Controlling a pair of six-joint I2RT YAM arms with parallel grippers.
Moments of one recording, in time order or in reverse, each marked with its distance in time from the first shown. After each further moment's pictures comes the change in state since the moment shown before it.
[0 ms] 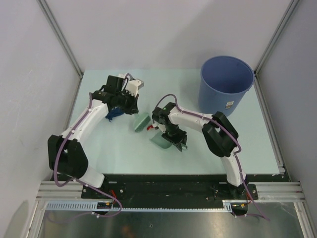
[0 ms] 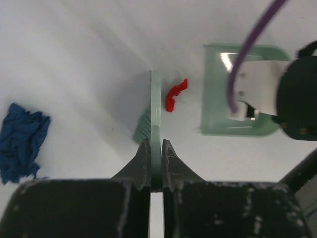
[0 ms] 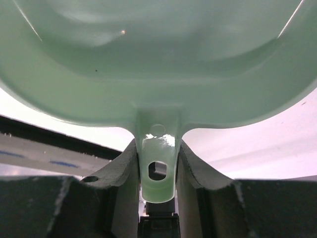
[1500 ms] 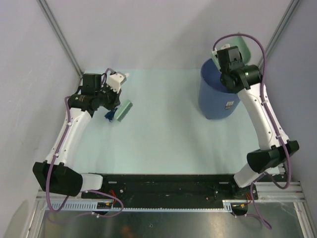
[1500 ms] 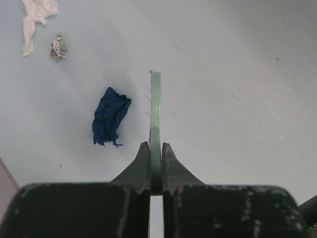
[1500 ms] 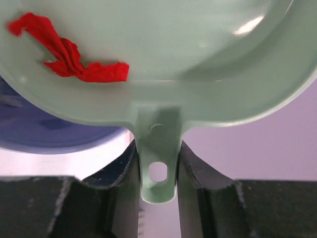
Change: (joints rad) left arm 0.141 -0.203 0.044 -0.085 -0.061 0.159; right arm -0.489 -0.447 0.444 0.049 0.695 -0.283
